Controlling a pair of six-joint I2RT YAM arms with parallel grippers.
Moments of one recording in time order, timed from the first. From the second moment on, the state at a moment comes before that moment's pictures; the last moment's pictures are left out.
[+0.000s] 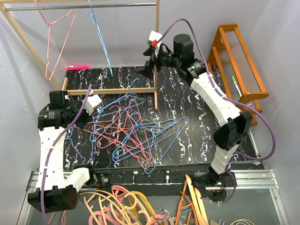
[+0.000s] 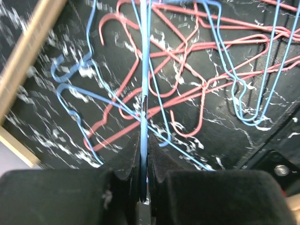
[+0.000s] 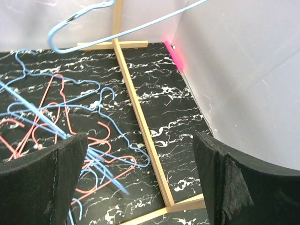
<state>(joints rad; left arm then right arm) 0.12 1.03 1.23 -1.19 0.57 1.01 0.49 1.79 1.97 -0.35 -0.73 -0.39</state>
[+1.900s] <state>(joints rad) 0.14 1.24 1.99 -0.93 0.18 0.12 0.44 1.65 1.66 -0.03 -0.55 -0.23</state>
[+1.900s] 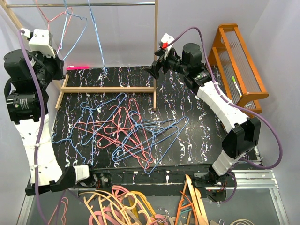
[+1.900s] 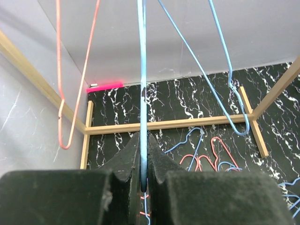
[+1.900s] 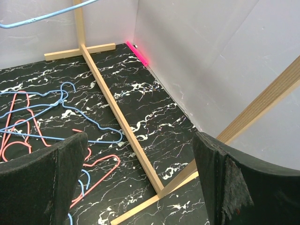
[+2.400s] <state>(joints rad) 0.14 1.32 1.93 -0.95 0.33 0.15 0.44 1.64 1.65 -0.03 -0.55 -0.24</state>
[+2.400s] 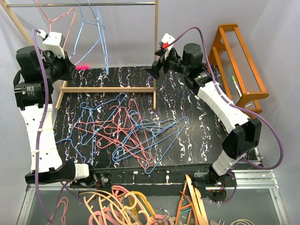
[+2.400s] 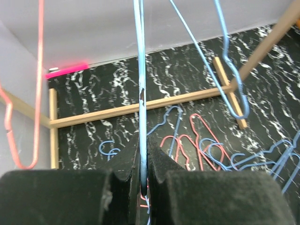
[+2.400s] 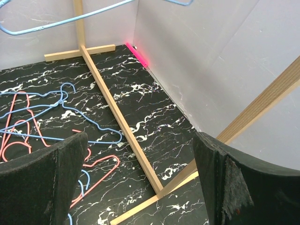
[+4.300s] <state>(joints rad) 0.14 1.00 1.32 -1.23 0.32 0.22 0.60 2.14 1.70 -0.82 -0.80 -1.46</state>
